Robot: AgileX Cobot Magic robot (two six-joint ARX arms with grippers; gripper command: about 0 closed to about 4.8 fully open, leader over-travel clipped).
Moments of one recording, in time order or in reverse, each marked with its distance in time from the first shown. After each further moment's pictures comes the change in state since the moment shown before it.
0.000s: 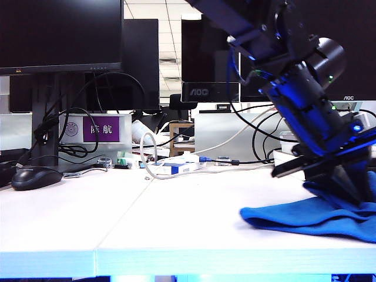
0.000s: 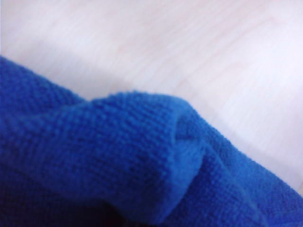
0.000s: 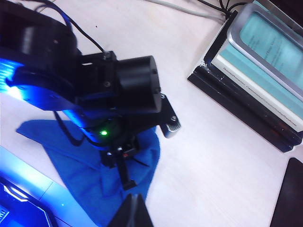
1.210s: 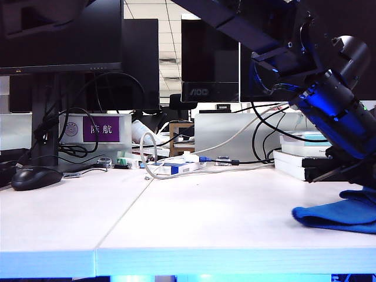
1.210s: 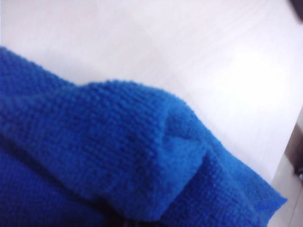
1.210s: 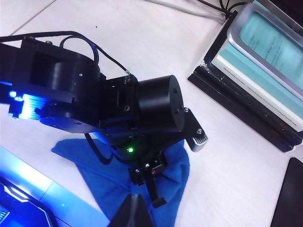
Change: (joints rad) left arm -0.032 0.141 0.212 0.105 0.056 -0.086; right arm 0.000 0.000 0.000 0.001 0.000 0.002
